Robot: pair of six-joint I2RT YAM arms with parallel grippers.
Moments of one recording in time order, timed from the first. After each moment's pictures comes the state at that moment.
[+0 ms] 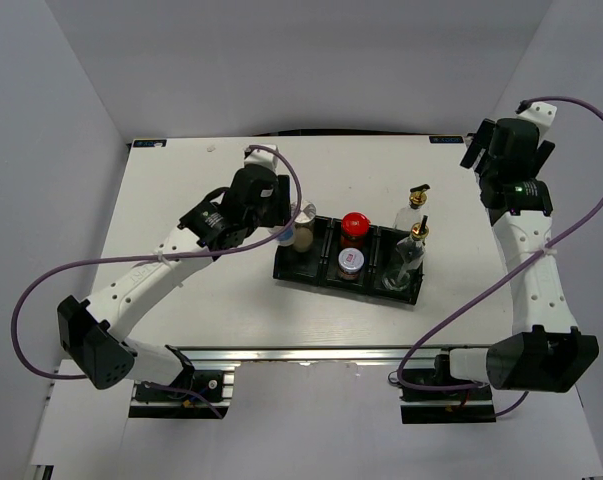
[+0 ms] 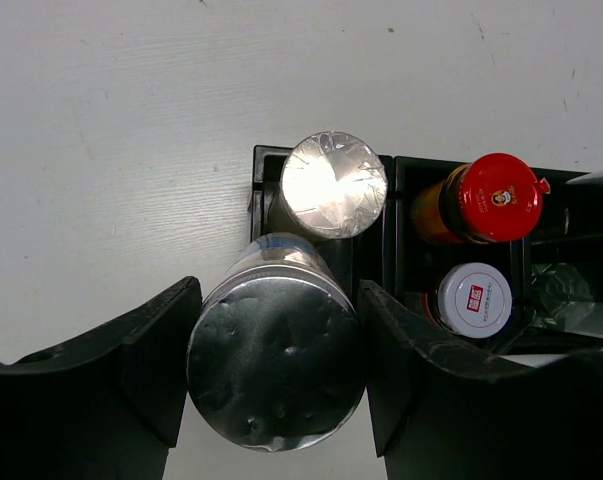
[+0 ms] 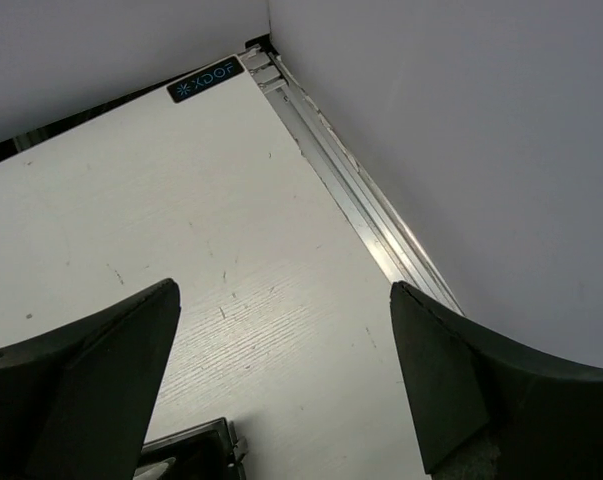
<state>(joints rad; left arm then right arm) -0.73 1.37 1.35 -0.57 -0.37 -0.42 0.00 1.29 1.43 -0.53 0.47 0.19</state>
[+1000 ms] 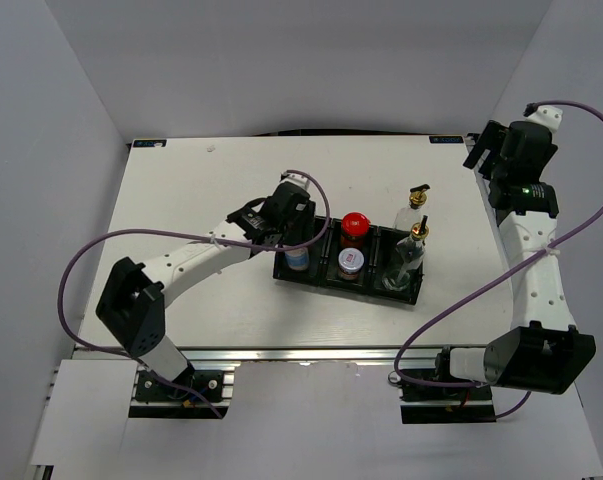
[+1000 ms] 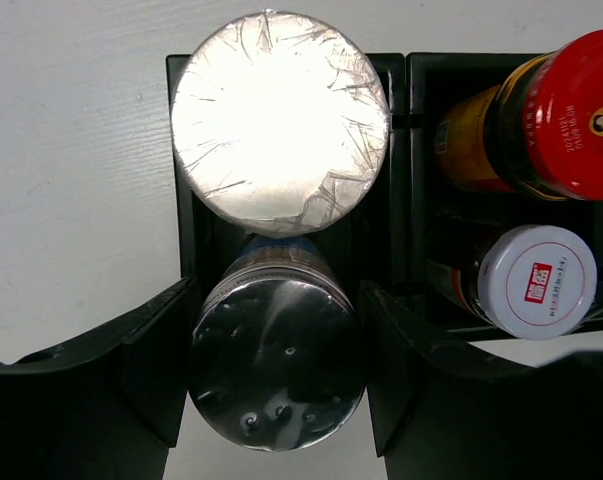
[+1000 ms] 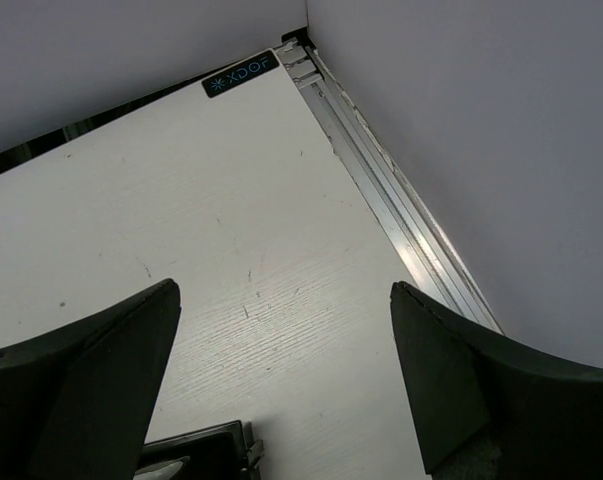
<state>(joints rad) -0.78 1.59 1.28 -0.48 -0.28 -0.43 -0.08 1.30 1.39 -0.48 0.27 0.21</state>
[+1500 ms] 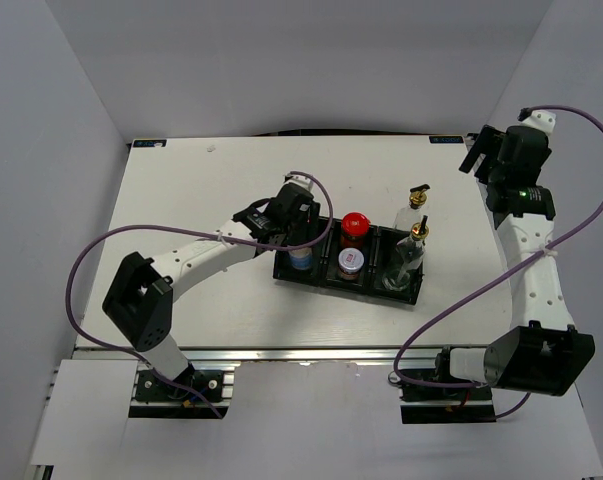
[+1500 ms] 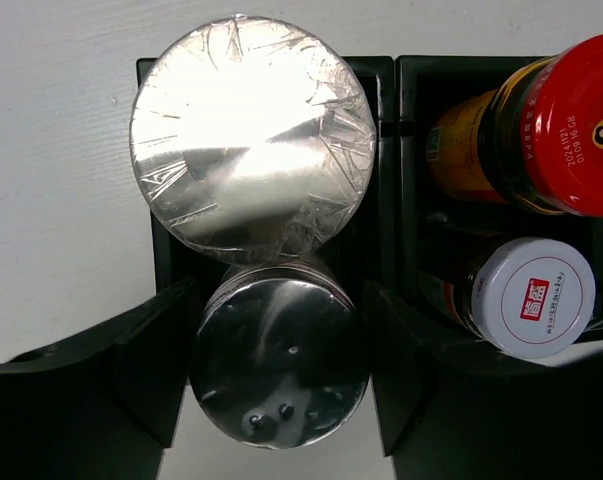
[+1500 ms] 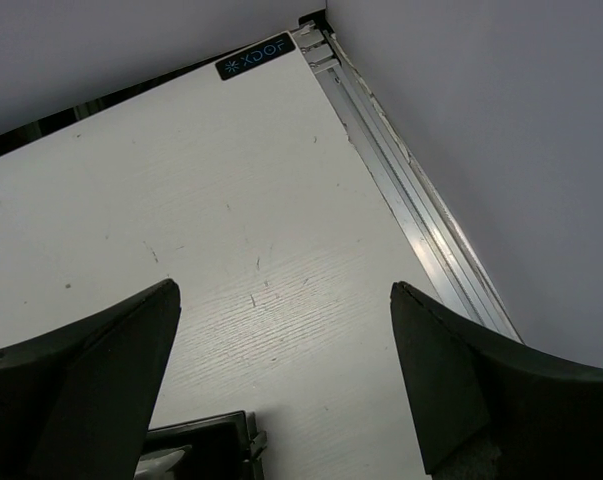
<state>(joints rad) -0.78 1.64 1.28 -0.44 -0.27 -0.44 -0.08 1.29 1.34 -0.45 0.23 0.21</state>
